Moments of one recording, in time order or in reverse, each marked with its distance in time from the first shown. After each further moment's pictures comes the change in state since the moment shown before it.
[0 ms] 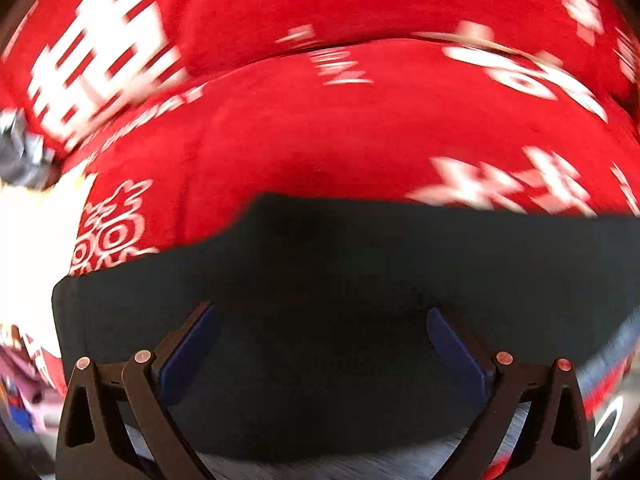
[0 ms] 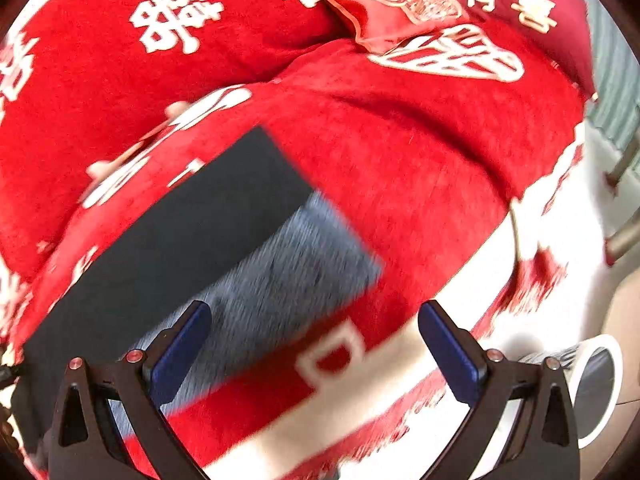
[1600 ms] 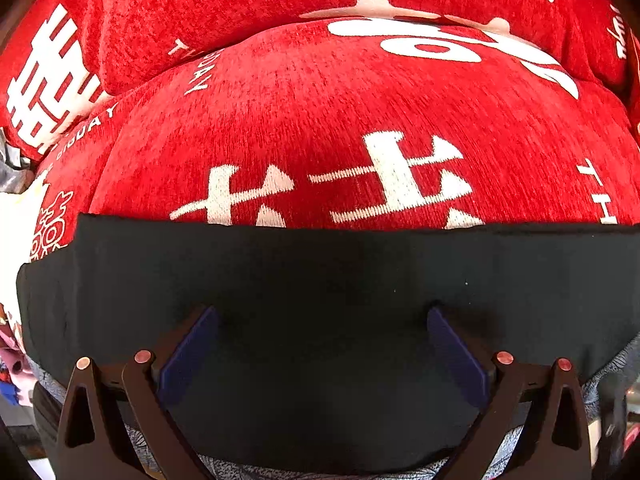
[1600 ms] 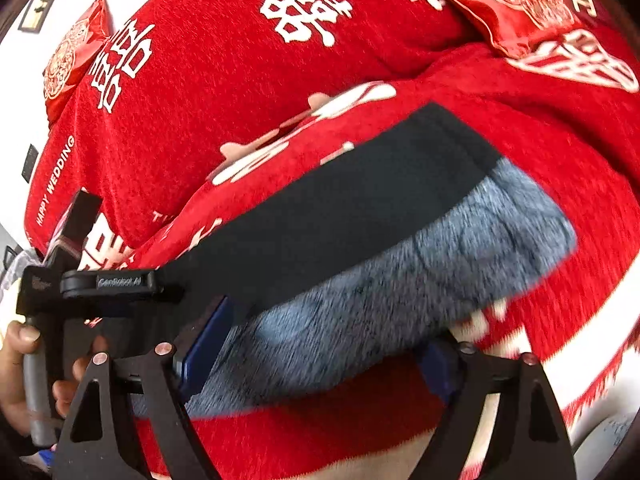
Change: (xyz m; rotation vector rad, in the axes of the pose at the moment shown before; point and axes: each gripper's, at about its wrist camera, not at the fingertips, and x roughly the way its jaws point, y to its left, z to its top) left arm 0.025 -0.154 0.034 -0.081 0.053 0.012; right arm 0.033 0.027 0.014 -0.131 -0.089 0.413
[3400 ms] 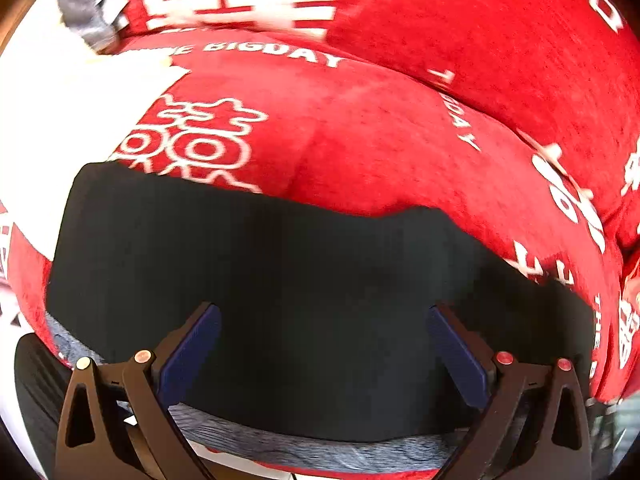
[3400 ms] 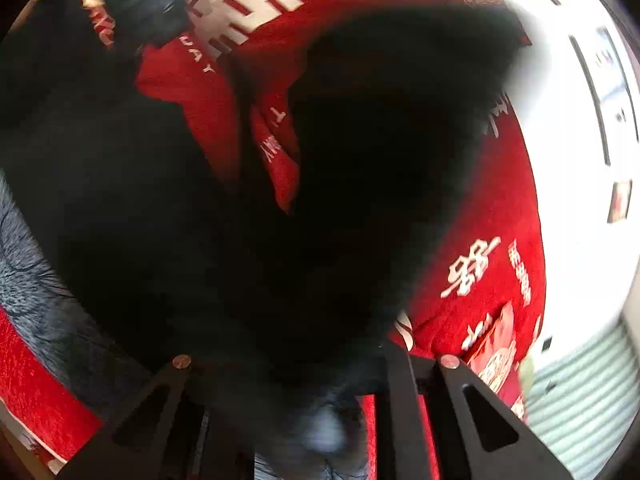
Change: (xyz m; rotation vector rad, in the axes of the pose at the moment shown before) left arm -0.022 0.330 -0.053 -0.420 -0.044 -0.158; right arm 0.080 0.340 -0.145 -1.450 -0.052 -0.596
